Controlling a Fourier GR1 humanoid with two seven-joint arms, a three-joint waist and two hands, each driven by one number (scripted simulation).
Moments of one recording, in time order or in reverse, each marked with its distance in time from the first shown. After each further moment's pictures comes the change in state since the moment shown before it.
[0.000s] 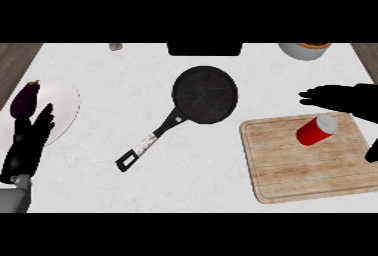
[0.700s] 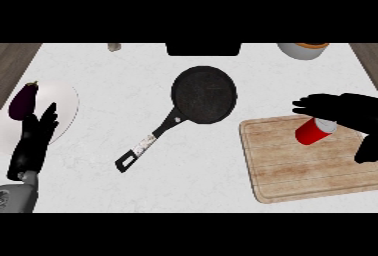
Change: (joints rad) left arm -0.028 -0.056 0.044 0.038 -0.068 -0.018 -0.004; right arm 0.036 0.110 -0.026 0.089 0.248 -0.070 -0.073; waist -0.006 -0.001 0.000
